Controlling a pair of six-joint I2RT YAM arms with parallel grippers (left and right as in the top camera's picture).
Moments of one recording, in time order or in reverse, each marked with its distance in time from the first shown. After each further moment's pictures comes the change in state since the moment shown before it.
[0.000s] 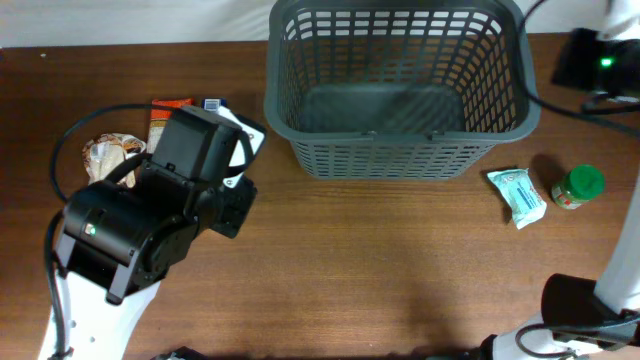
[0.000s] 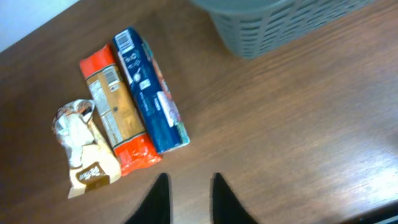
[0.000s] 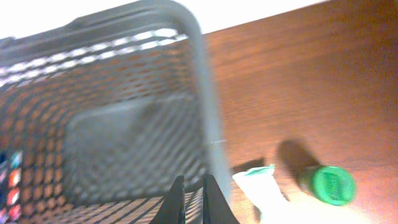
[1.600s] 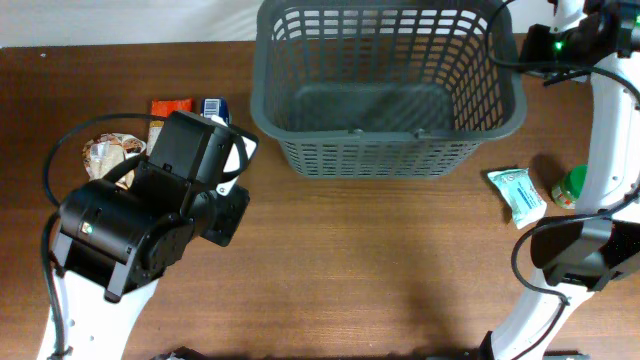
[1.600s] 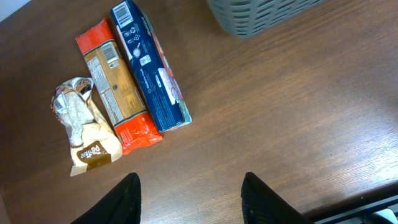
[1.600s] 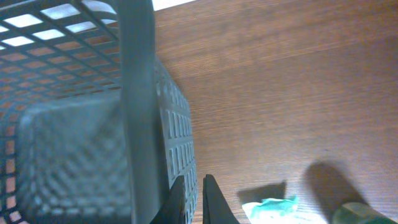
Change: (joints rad) left arm 0.023 0.000 0.000 -0.078 0.001 -0.002; right arm 0.022 0.301 -0.006 0.122 -0.084 -0.058
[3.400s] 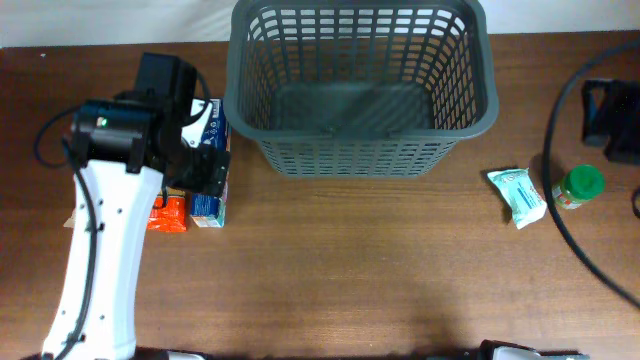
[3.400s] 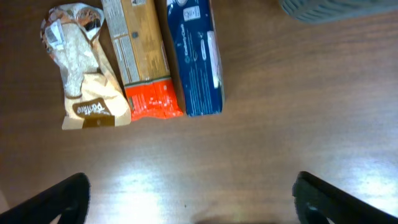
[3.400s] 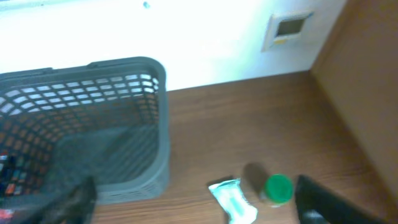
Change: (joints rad) left arm 0.308 0.248 0.000 0.024 0.035 -0.002; right arm -0.004 -0.678 -0.004 -0.173 0.154 -0.031
